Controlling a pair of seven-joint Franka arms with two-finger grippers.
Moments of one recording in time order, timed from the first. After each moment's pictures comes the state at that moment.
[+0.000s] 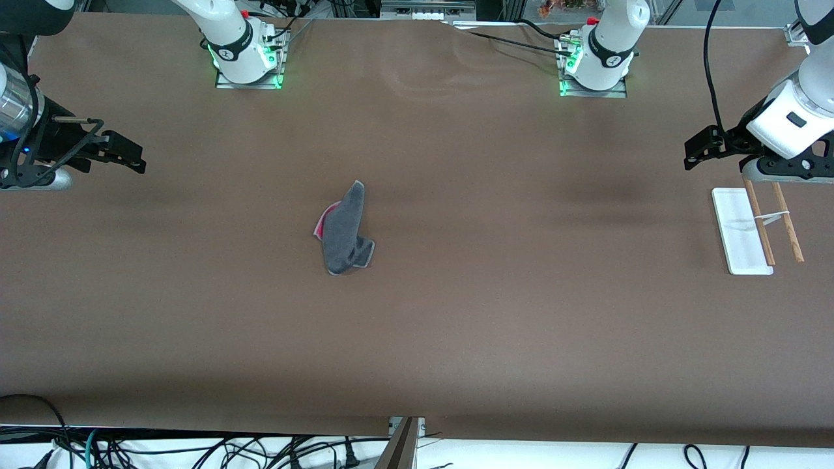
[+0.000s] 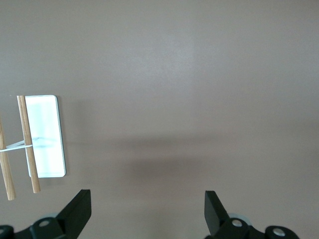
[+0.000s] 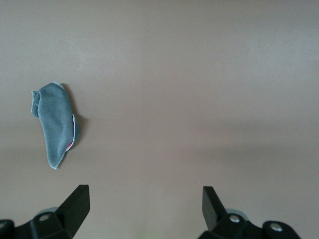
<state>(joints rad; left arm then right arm) 0.00 -0.07 -0.03 -1.78 0.01 1.68 0.00 0.14 0.06 -0.09 -1.58 0.02 1.58 0.06</state>
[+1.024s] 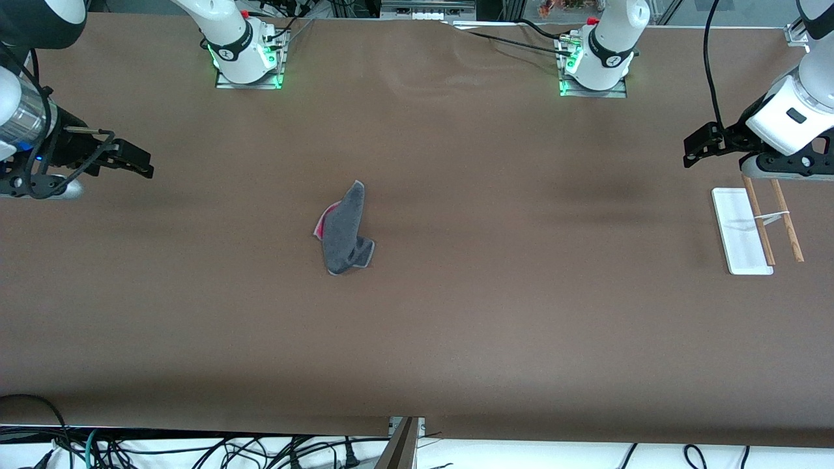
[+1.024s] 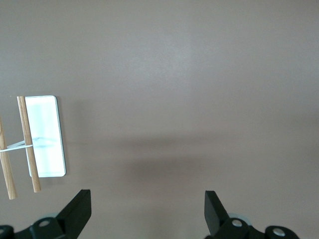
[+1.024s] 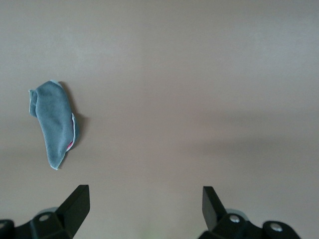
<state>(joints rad) 0.00 -0.07 -0.03 -1.77 0.01 1.66 0.00 0.15 0.08 -0.08 -1.61 0.03 1.60 0.10</state>
